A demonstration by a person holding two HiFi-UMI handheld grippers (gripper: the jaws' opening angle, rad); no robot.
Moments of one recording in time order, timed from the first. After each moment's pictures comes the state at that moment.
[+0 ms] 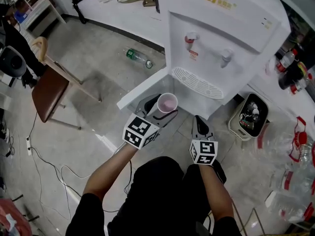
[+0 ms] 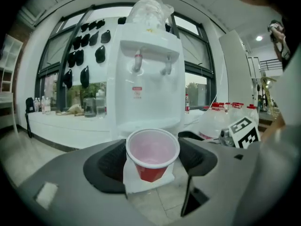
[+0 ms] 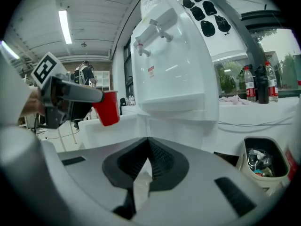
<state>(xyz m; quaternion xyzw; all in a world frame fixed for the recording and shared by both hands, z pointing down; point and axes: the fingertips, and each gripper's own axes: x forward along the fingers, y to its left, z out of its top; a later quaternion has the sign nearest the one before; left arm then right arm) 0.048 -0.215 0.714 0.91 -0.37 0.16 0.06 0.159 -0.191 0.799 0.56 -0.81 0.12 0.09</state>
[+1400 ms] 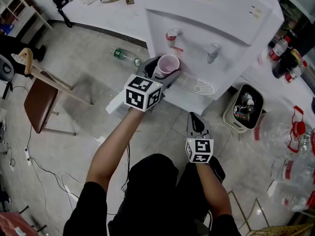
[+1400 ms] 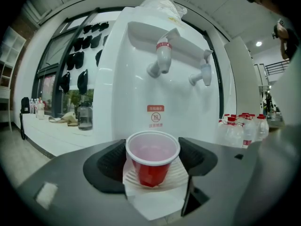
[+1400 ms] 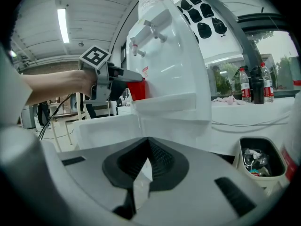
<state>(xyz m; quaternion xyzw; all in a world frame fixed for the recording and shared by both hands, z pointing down) 0.099 -0.342 0.661 0.92 -0.37 0.10 0.06 0.175 -0.197 0.801 0.58 -0.80 0.11 0.08</state>
